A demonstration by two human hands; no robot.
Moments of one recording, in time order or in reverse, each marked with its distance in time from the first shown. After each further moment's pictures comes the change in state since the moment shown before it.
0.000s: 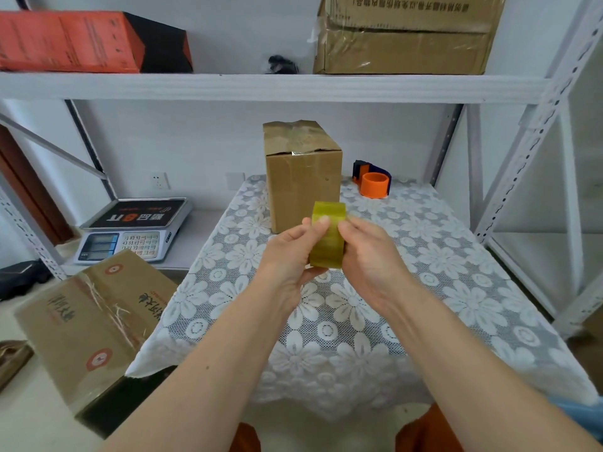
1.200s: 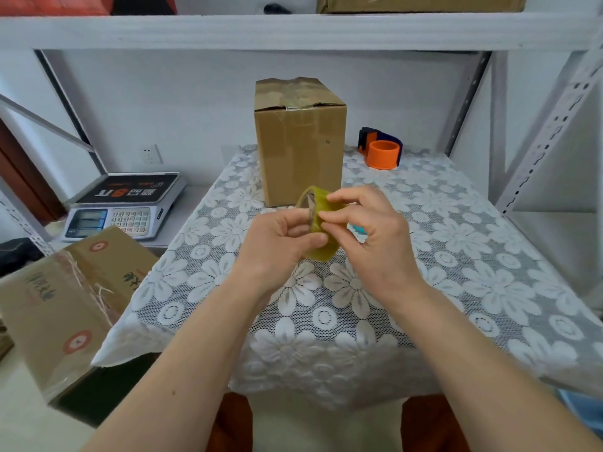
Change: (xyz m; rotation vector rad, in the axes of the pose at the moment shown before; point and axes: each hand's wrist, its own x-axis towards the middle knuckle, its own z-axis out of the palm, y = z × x) left_hand 0.006 -0.022 -0.019 0.309 -0.166 0.271; right_hand 0.017 0.045 -0.034 -0.830 0.078 -0.770
